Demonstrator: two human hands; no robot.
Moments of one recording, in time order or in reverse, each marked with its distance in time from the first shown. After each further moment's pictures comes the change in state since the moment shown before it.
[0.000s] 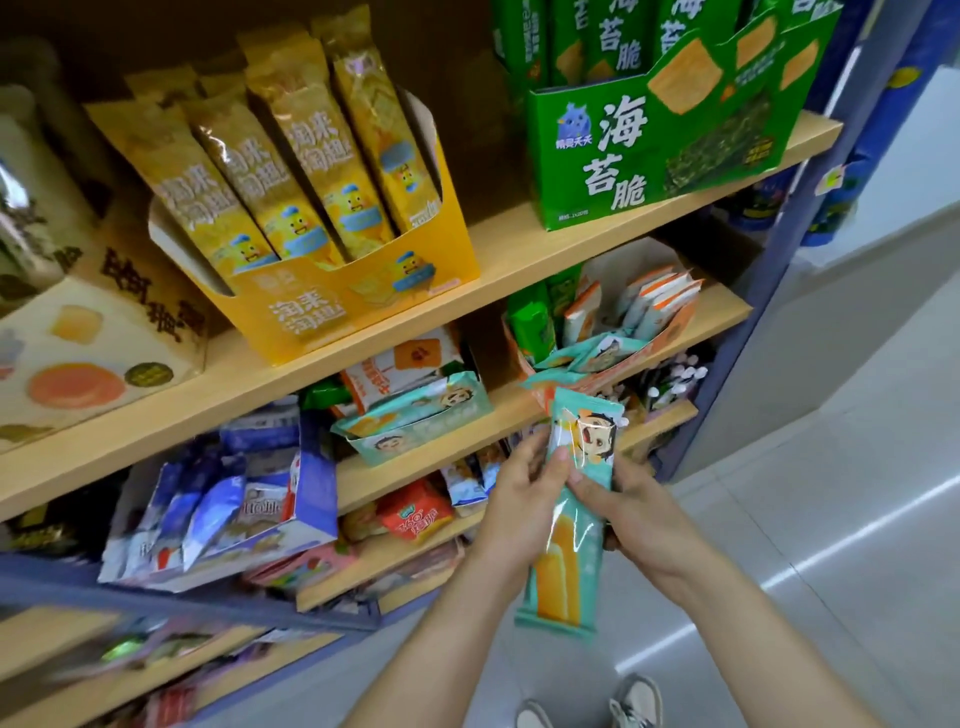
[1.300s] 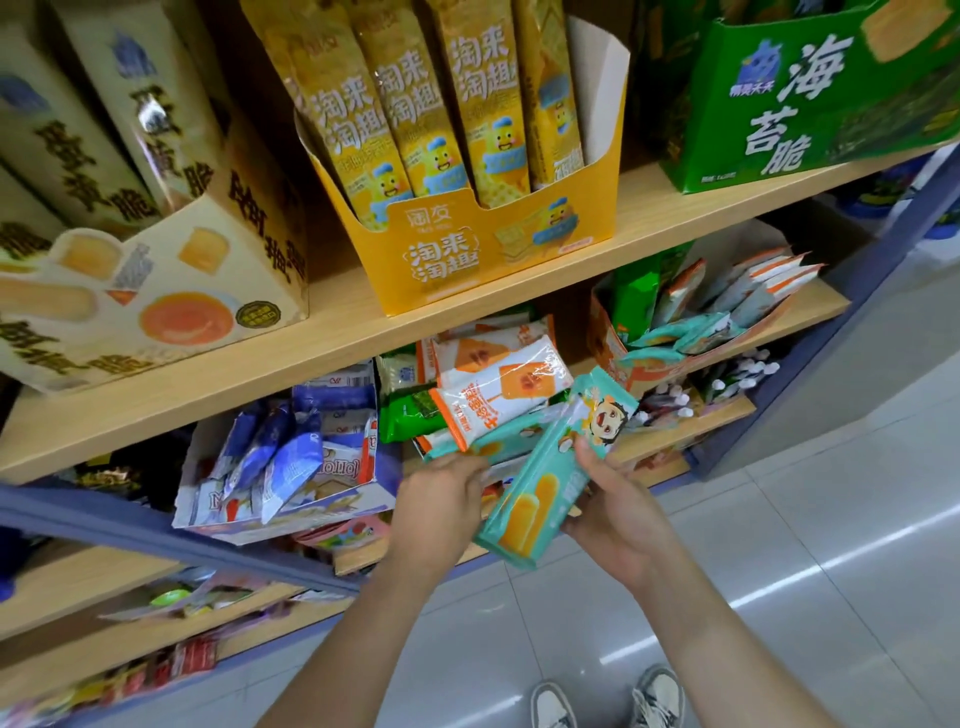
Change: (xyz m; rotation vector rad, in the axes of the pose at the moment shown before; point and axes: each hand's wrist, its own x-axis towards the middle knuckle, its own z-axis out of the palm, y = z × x) left_hand 0.004 -0.041 -0.185 1.204 0.335 0.530; right_hand 0.049 0.058 0.101 0.604 -0.034 0.169
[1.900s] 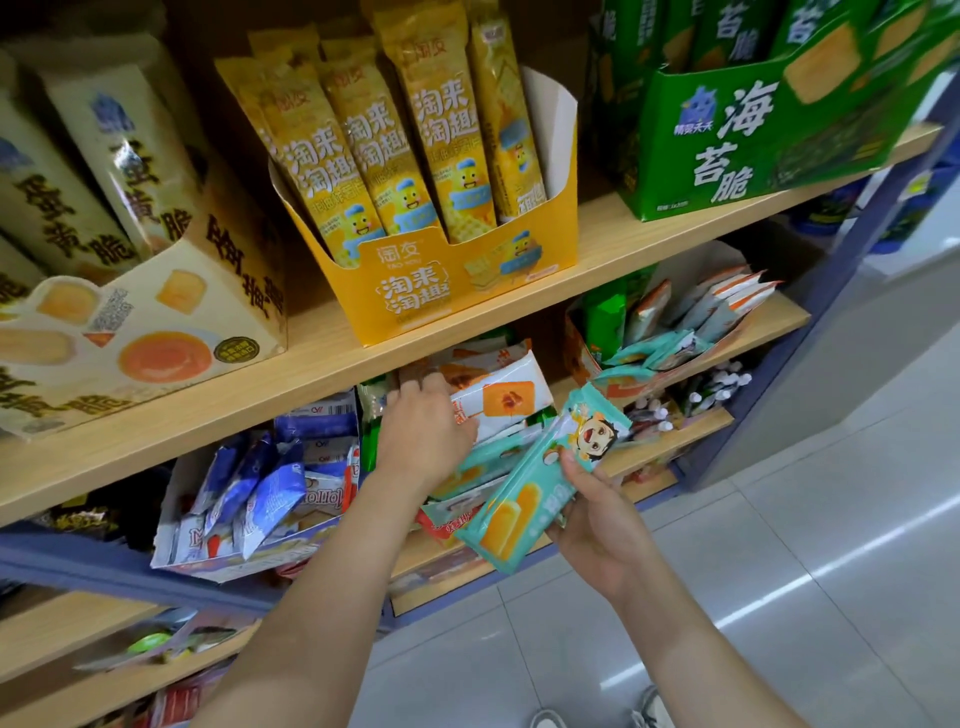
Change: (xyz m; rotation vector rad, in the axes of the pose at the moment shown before) left_hand 0.089 0.026 -0.035 0.219 -0.168 -0.207; right_hand 0.000 -0.004 0.003 0.083 0.046 -0.054
